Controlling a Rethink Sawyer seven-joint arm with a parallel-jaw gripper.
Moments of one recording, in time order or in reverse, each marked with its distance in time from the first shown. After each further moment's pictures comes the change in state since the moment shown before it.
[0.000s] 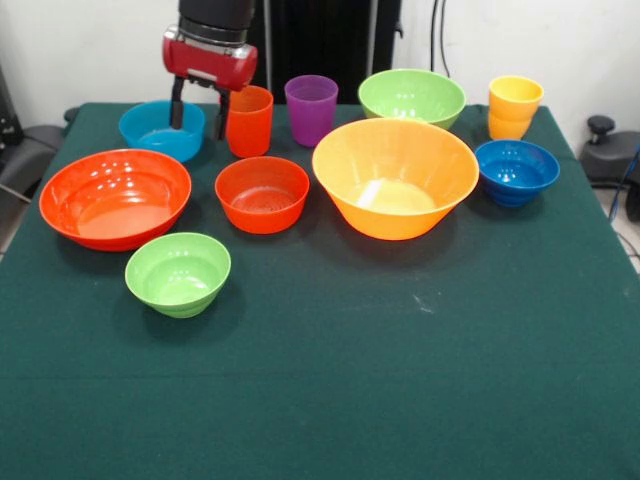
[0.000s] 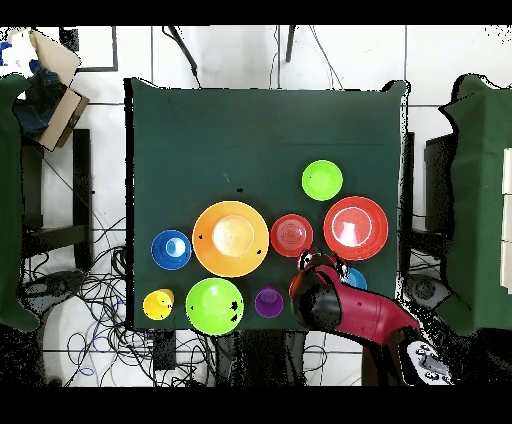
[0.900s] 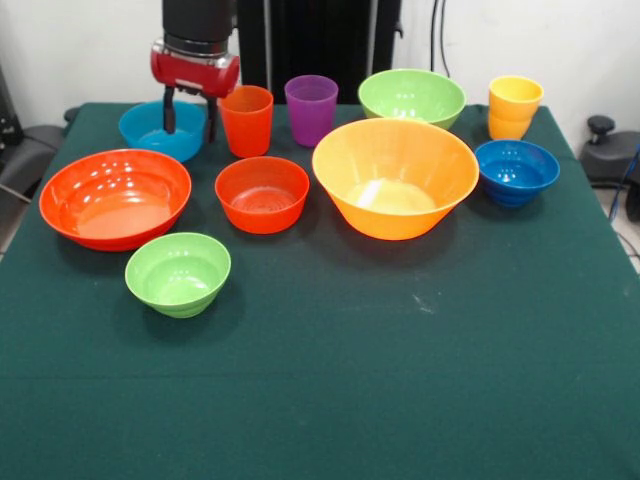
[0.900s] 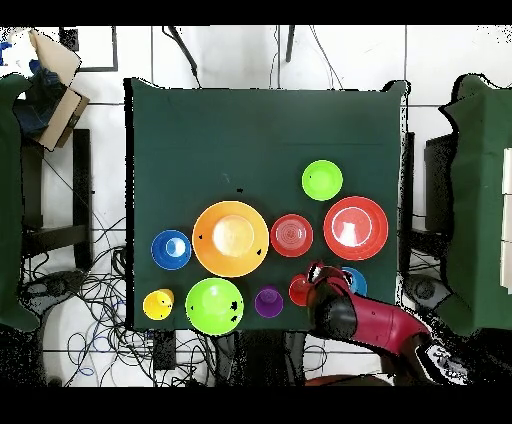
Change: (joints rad) arm -0.122 0.076 0.044 0.000 -0.093 -0.003 0.000
